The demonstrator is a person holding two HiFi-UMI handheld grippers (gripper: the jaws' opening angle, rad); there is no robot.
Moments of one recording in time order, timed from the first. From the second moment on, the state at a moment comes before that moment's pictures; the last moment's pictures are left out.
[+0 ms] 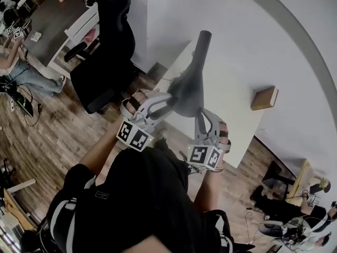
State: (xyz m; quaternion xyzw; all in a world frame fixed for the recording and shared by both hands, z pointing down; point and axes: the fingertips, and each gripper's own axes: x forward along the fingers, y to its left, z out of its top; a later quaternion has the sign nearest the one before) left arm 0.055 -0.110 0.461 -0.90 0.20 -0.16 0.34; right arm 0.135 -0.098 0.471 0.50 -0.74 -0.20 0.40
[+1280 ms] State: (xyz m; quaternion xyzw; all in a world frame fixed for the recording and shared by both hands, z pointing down) left arm 0.066 -0.123 0.546 -0.88 0.19 -0.22 0.37; right arm 0.141 -0.116 0.546 0.47 -0.72 -0.23 0.46
